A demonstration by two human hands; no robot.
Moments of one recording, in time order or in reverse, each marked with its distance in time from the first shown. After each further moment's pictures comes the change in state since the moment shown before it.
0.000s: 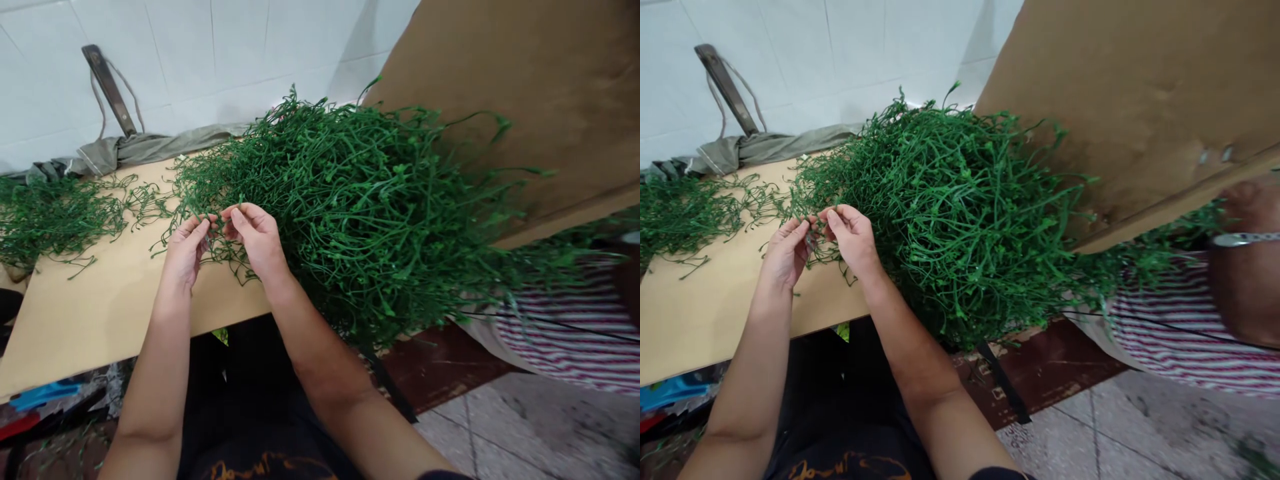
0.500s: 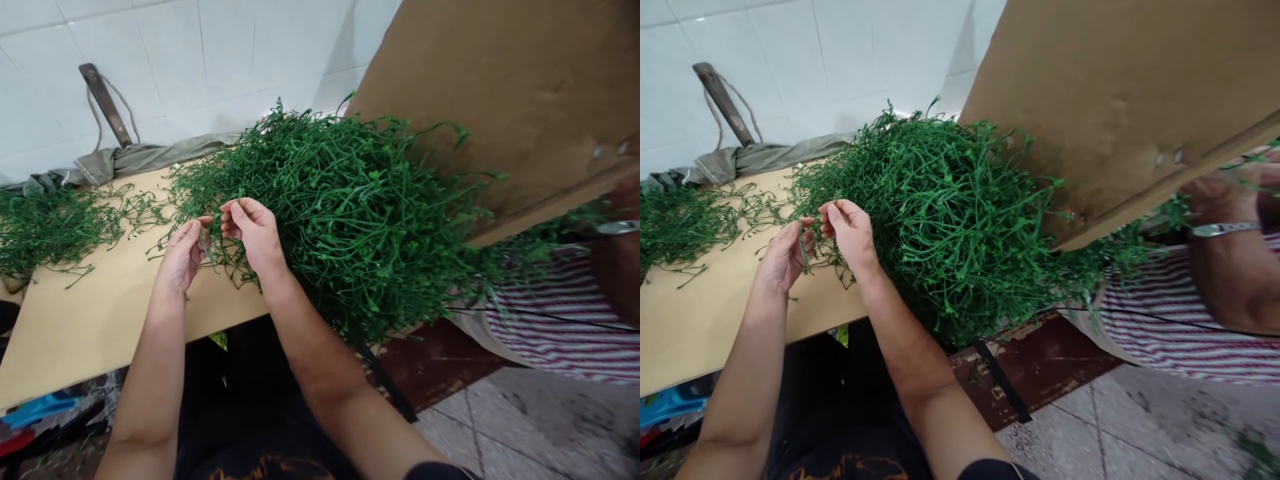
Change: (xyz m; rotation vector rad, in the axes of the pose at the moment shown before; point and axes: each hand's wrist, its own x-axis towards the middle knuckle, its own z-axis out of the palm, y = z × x) left_hand -0.002 0.009 0.003 0.010 -0.108 -0.102; right_hand 0.008 -0.014 -0.001 0.042 0.041 0.008
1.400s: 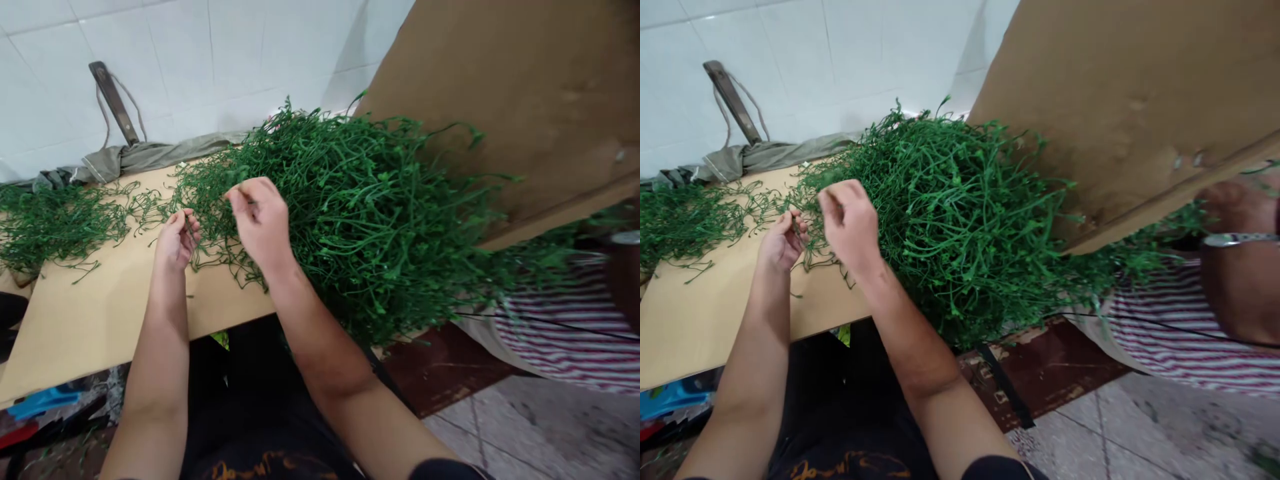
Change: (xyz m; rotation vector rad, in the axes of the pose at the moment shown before) left_hand 0.032 0.013 -0.025 0.012 0.182 0.050; right_hand -0.014 -0.028 0.013 -0.669 0.069 -0.558
